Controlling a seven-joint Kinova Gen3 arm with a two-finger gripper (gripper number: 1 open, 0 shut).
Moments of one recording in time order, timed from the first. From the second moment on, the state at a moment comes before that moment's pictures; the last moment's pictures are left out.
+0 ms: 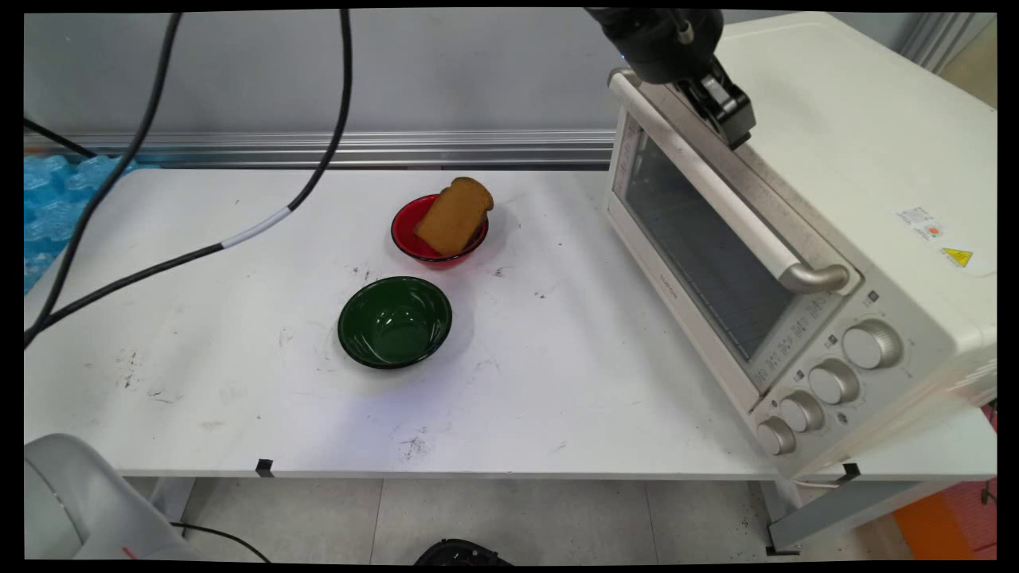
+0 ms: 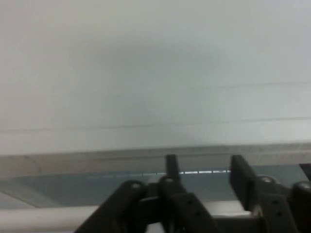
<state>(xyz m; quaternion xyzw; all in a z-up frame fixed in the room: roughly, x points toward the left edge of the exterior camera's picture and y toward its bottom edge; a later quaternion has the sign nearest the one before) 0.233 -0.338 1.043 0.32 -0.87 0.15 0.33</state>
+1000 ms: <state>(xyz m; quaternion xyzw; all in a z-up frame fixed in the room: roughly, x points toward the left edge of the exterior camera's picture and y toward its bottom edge) 0.221 -0.351 1.021 0.32 -0.89 0.13 0.29</state>
